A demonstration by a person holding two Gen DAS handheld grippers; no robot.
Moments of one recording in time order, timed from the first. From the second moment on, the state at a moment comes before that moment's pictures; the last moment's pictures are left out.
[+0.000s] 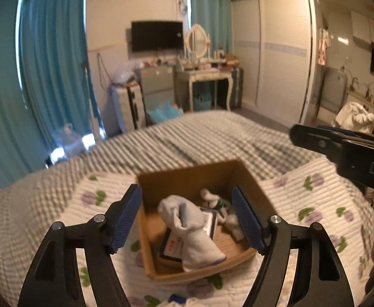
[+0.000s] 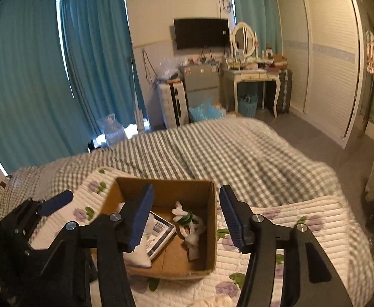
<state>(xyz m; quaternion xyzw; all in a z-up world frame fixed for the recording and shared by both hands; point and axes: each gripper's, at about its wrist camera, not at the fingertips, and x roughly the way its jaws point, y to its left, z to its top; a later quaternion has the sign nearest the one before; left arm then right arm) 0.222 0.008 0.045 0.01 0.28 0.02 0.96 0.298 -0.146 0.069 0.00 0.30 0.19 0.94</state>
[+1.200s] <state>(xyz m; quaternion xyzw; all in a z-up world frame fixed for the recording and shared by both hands) 0.112 0.039 -0.087 0.00 0.36 0.07 0.93 0.199 -0.170 -0.103 -0.11 0.43 0.16 0.88</state>
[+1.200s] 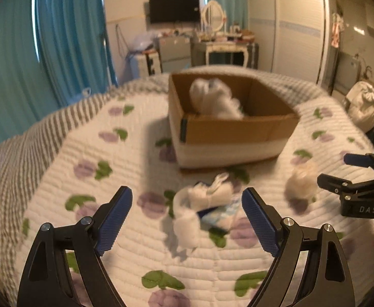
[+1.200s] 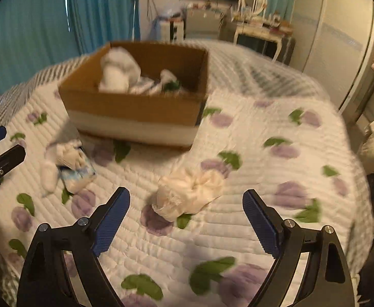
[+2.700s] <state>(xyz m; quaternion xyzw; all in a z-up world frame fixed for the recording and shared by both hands) 0.072 0.031 -0.060 -0.03 0.37 -0.02 0.93 0.130 -0.147 -0.069 -0.05 0.41 0.21 0.89</state>
